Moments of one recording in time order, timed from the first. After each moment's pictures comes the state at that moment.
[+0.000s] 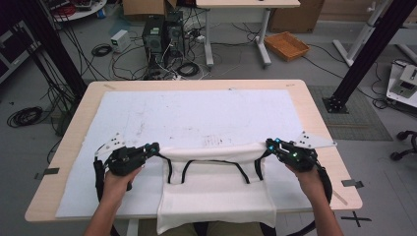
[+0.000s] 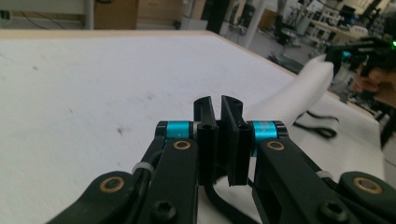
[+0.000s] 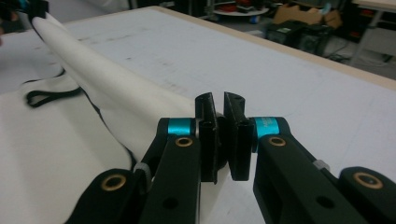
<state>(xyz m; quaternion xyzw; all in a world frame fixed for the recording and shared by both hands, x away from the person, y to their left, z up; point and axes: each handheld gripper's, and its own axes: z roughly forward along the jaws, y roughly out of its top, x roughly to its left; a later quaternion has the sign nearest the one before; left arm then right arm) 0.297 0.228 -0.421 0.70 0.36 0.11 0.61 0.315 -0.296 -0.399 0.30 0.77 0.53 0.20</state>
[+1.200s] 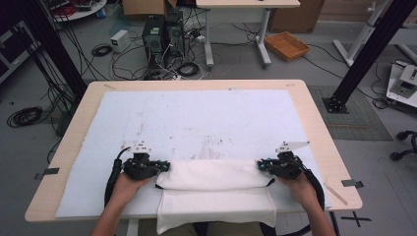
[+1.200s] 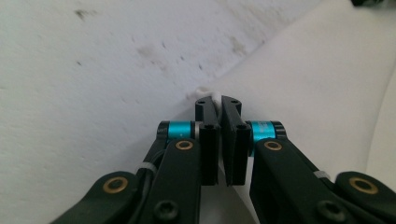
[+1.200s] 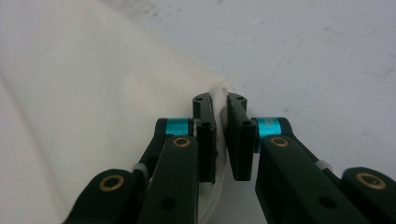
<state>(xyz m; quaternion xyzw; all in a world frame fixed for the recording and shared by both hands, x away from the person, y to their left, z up) 0.319 0.199 -0.451 0.79 0.40 0.04 0.46 0.325 -0.277 -0.444 0.38 0.83 0.39 0.09</state>
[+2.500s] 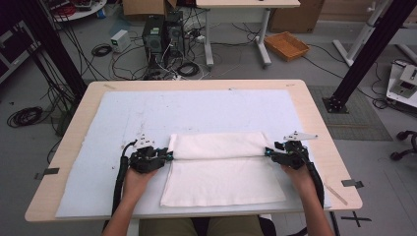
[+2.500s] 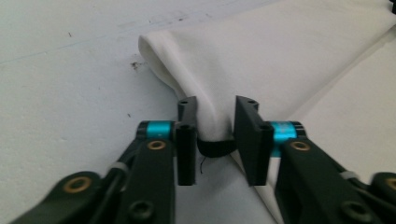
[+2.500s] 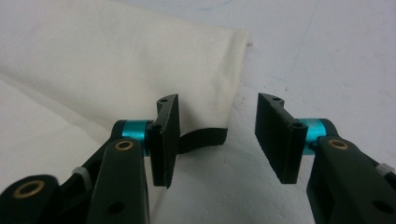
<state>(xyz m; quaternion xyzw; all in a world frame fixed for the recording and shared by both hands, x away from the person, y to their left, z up) 0.331 0.181 -0.450 0.76 0.44 0.14 0.46 0.352 -0.297 -0.445 0.46 0.78 0.39 0.18</state>
